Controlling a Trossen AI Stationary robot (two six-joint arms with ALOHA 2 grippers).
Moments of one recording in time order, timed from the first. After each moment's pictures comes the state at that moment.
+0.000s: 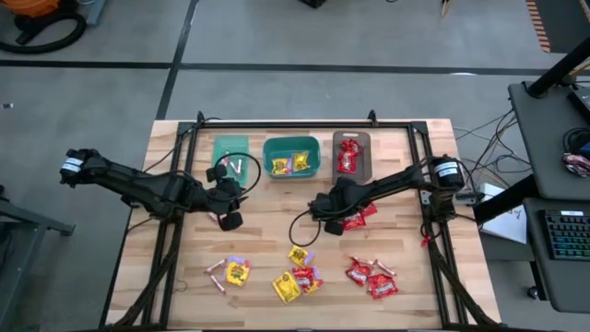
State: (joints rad) left arm -0.23 1.01 0.71 -0.58 -0.54 -0.32; right arm 0.08 1.92 1.20 -0.79 0.32 0.34
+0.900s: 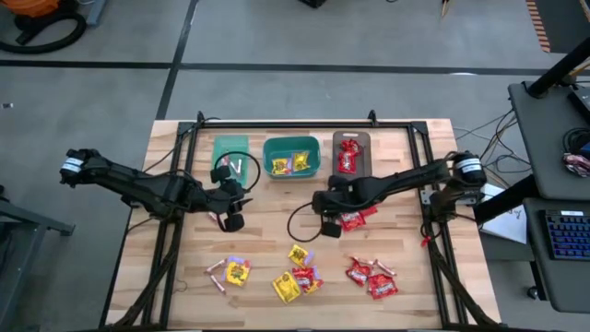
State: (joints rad) left arm -0.23 1.01 0.69 -0.48 -0.51 -0.27; right arm 0.09 1.73 1.21 -0.64 0.17 0.21
